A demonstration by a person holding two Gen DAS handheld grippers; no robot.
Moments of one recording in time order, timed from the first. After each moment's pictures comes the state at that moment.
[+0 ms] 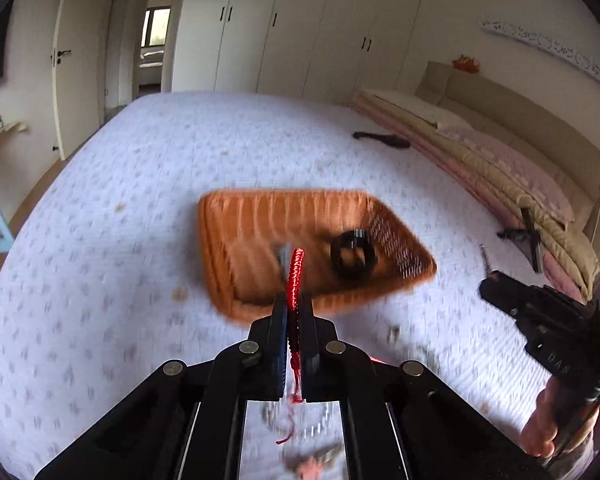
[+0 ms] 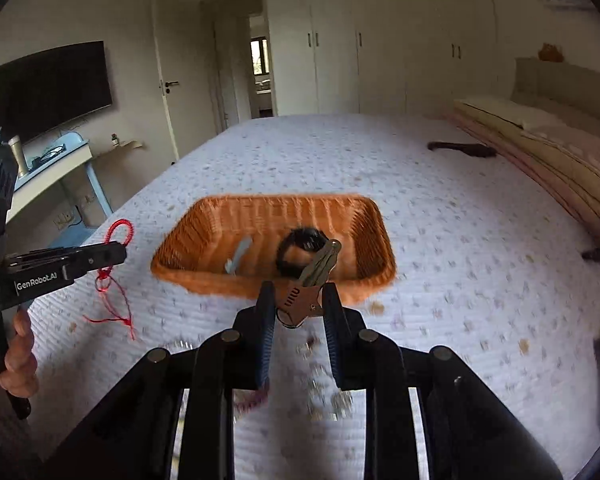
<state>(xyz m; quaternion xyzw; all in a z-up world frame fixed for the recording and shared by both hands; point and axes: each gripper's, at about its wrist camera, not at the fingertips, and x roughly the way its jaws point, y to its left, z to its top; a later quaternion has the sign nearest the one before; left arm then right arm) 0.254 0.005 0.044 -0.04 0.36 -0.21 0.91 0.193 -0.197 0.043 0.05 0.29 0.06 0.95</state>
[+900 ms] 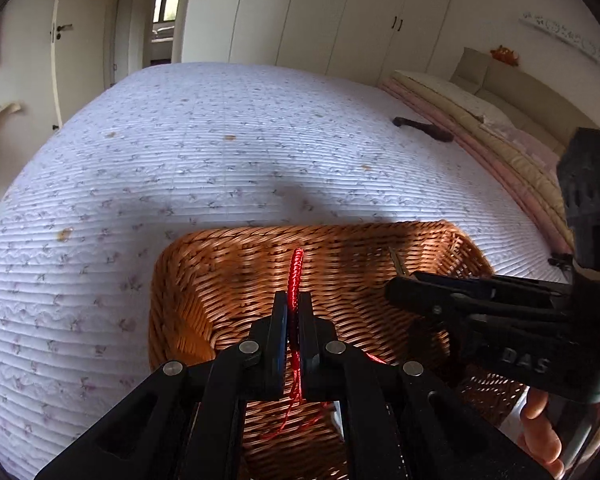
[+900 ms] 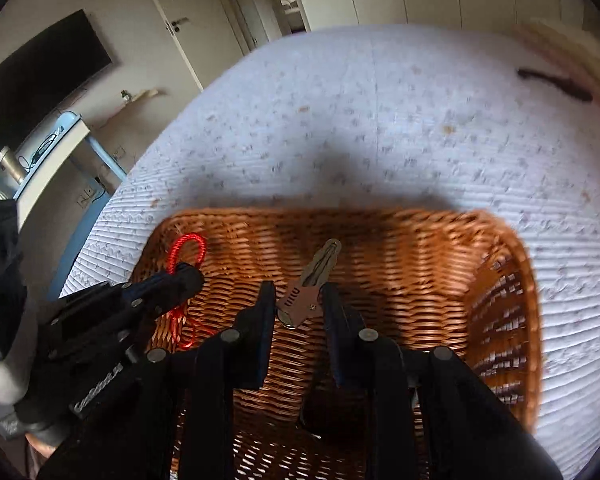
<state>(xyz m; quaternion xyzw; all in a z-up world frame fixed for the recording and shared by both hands) 0.417 -0.037 -0.026 -0.04 0.40 -0.17 0.90 0.436 -0.174 -0.021 0.10 0.45 0.15 0.87</state>
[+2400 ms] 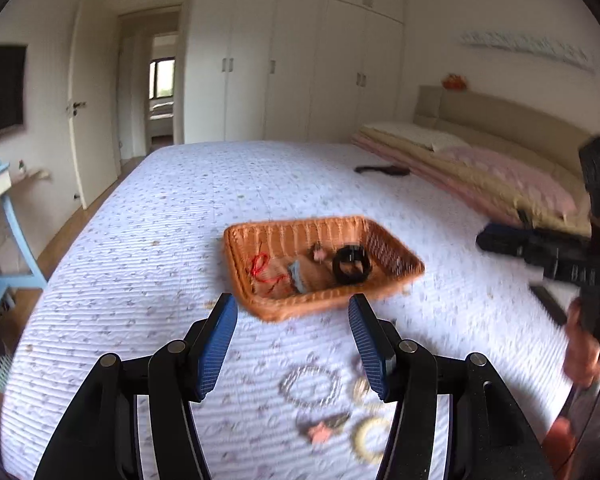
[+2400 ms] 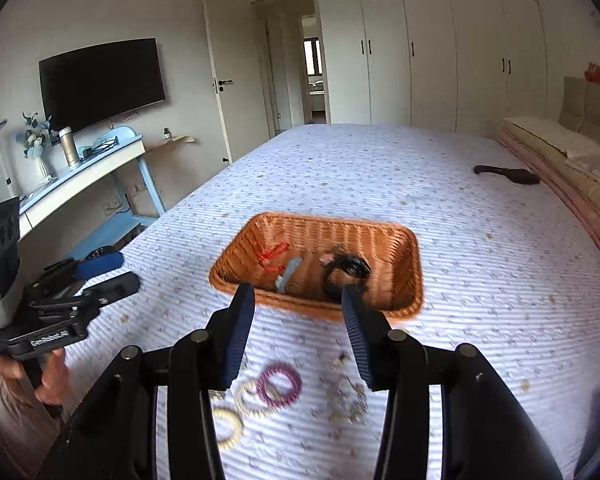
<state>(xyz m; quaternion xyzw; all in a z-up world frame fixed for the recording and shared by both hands) 0.148 0.026 0.058 0.02 0.27 -0.18 0.94 0.160 -0.208 0.089 0.03 0.29 0.15 0.95</state>
